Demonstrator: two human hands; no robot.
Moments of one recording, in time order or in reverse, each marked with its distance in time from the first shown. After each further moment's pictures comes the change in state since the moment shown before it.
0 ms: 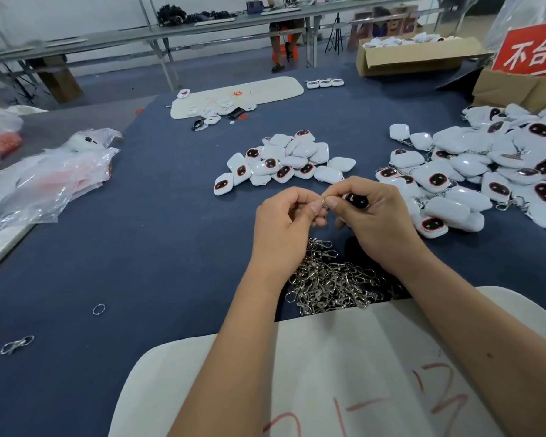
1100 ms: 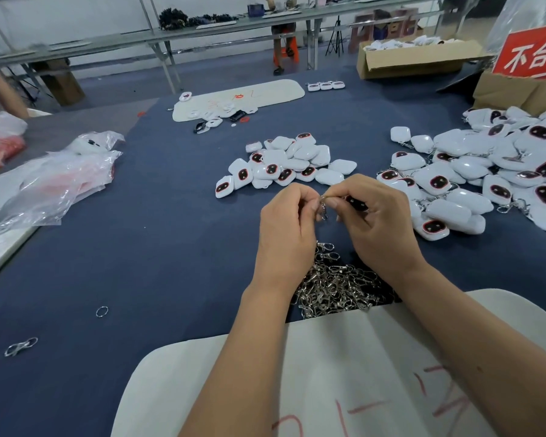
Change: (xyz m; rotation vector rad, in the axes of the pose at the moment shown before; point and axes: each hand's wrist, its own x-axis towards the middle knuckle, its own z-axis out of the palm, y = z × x) left_hand -0.005 0.002 0.004 0.222 0.108 0.242; right_hand -0.006 -0.012 0.002 -0.316 0.094 -0.254
